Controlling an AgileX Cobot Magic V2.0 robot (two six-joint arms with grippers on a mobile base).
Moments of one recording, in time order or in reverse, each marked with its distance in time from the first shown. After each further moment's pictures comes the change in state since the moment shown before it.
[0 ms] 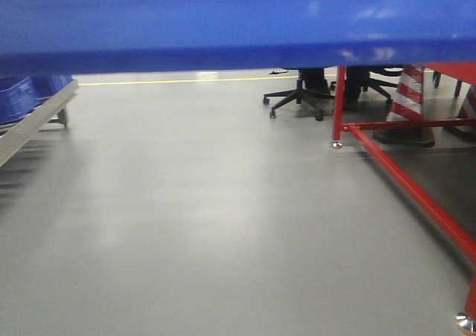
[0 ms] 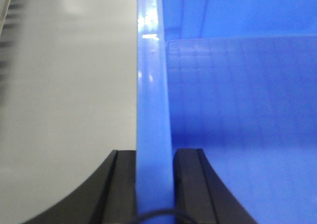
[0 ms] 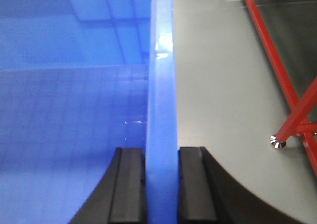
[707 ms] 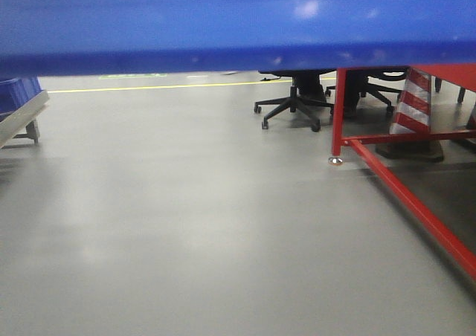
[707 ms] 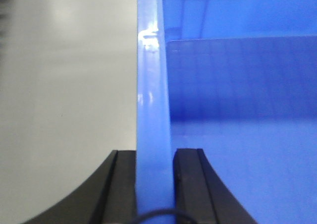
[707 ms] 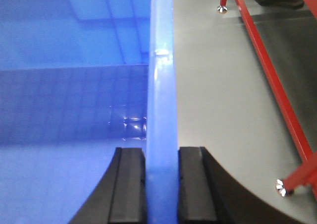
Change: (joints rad) left arm 0.000 0.000 0.000 -0.002 0.000 0.000; right arm 0.000 0.000 0.000 0.002 0.004 0.000
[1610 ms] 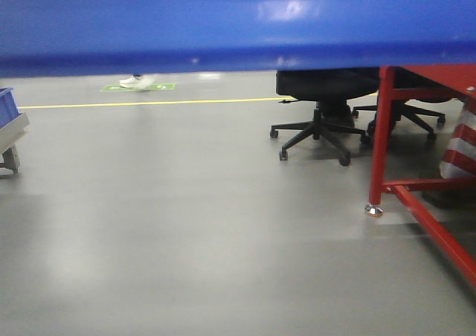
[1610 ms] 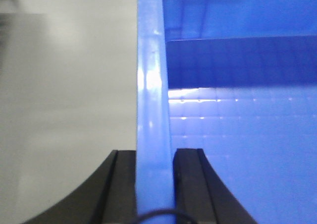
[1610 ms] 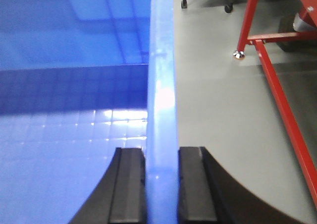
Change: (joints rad) left arm 0.000 0.001 0.000 -0.001 0.000 0.000; right arm 0.000 0.000 0.000 0.000 0.000 -0.001
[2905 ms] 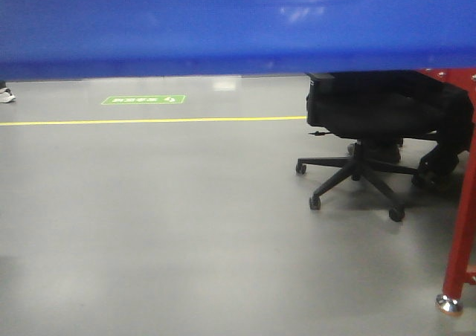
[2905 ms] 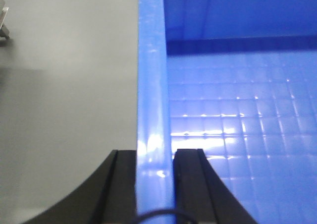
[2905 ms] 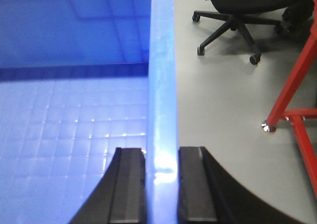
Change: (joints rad) left arm 0.000 0.005 0.000 0.012 0.000 0.000; right arm 0.000 0.000 0.000 0.000 0.000 0.000
